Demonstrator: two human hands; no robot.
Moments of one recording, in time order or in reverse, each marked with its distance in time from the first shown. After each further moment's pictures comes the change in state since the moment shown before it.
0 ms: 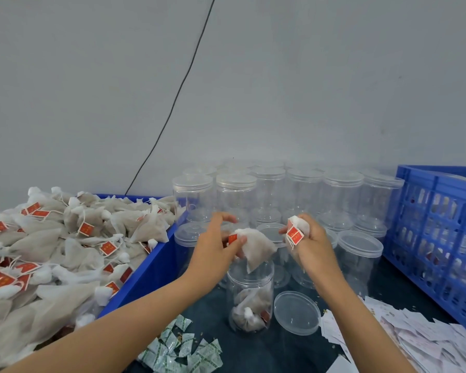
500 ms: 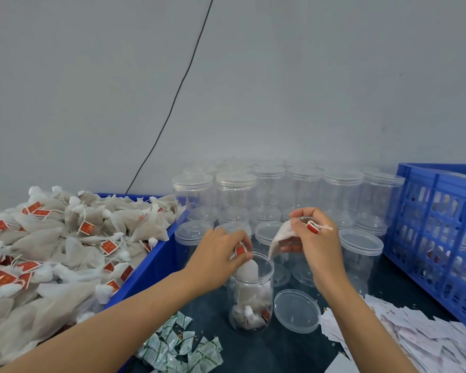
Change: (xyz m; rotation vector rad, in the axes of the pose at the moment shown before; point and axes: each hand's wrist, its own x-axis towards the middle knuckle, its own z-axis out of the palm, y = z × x) left_hand 0.001 -0.002 -0.004 0.633 -0.201 0.309; right_hand -0.009 -0.012 -0.005 0.265 0.101 -0.029
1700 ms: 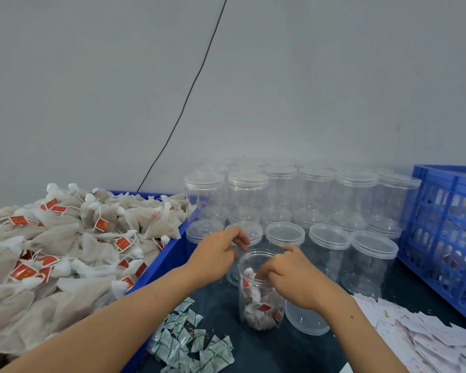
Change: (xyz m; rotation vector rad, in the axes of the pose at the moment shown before) left_hand -0.002 -0.024 -0.007 -0.259 -0.098 -0.179; right_hand -0.011 0.019 0.026 -1.174 -0.830 -0.441
